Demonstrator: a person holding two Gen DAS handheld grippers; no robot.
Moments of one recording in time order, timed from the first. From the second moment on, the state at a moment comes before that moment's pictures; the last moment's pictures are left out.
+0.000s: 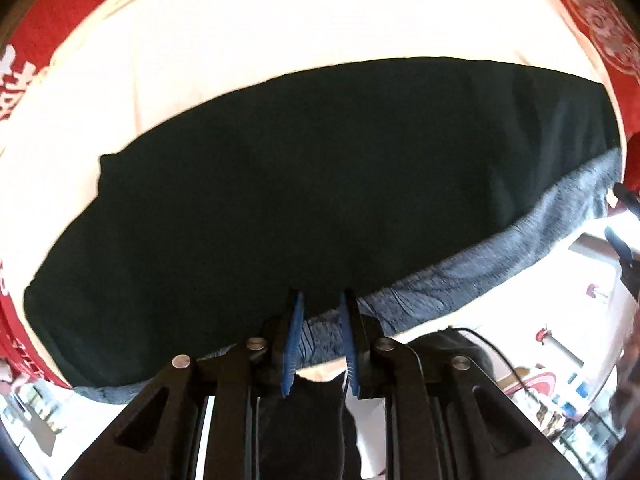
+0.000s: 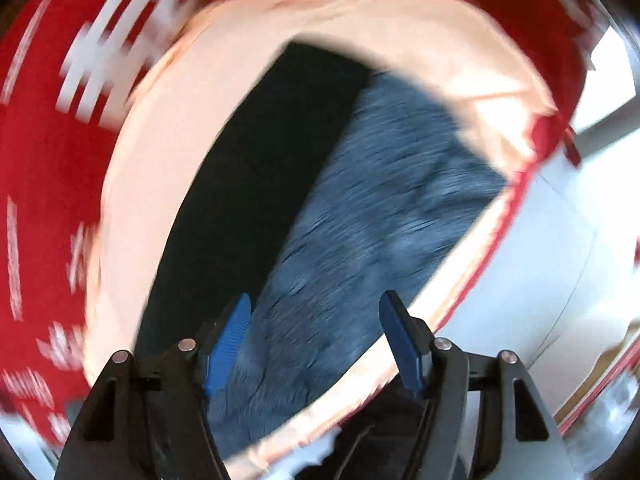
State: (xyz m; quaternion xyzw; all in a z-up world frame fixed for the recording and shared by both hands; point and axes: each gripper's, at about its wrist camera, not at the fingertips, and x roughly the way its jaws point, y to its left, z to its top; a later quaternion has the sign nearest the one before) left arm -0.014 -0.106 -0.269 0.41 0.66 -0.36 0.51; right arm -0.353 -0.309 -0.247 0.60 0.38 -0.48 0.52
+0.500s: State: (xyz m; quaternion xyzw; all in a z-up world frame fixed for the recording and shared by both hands) left arm -0.099 -0.100 -0.233 0.38 0.70 -0.27 0.54; right arm -0.394 -0.402 -0.257 0.52 0.40 -0.41 0.63
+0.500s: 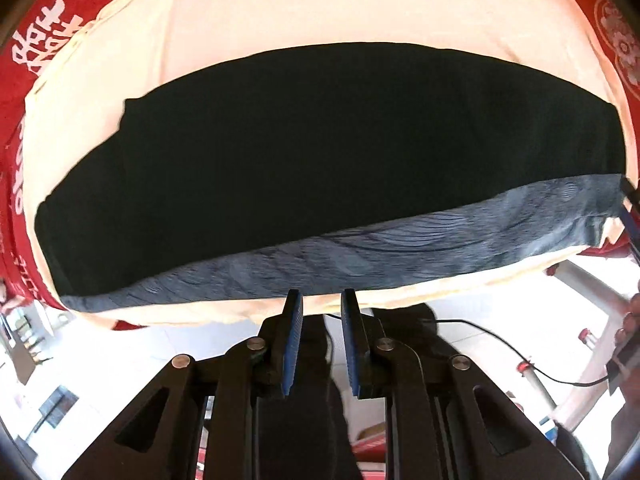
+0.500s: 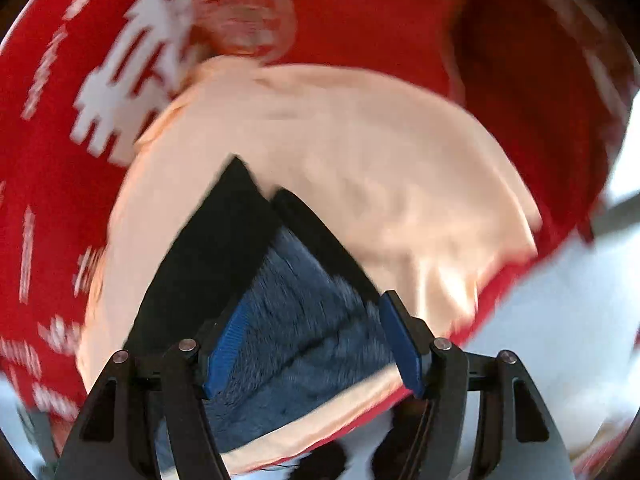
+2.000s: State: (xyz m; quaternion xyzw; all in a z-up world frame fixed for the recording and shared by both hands) left arm -0.178 -0.133 -0.295 0.04 0.84 -0.21 0.50; right arm -0.393 -0.398 -0.181 0.45 0.49 -0.23 0.71
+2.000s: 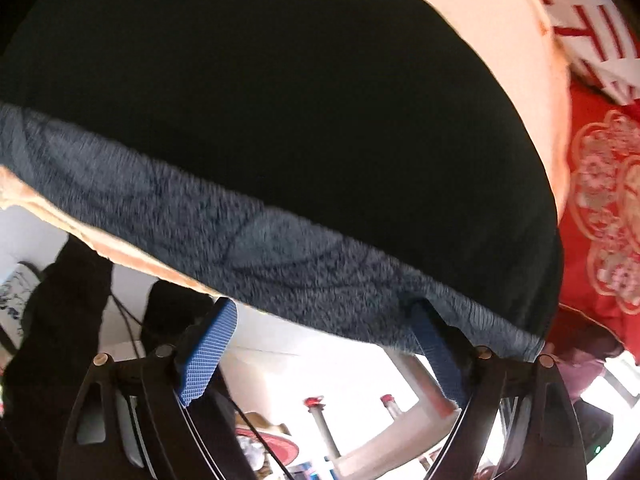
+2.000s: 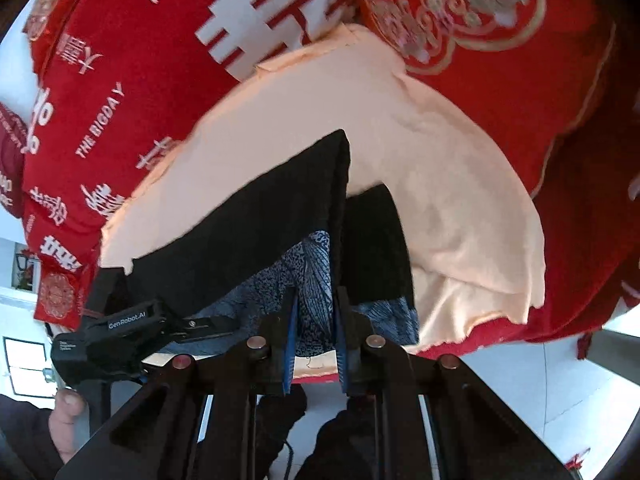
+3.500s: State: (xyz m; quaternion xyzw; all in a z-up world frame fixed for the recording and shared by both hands) left arm -0.062 -0.150 -0.270 0.31 0.60 -0.35 0.65; right arm -0.263 -0.350 -0.251 0.28 0.61 -0.23 0.70
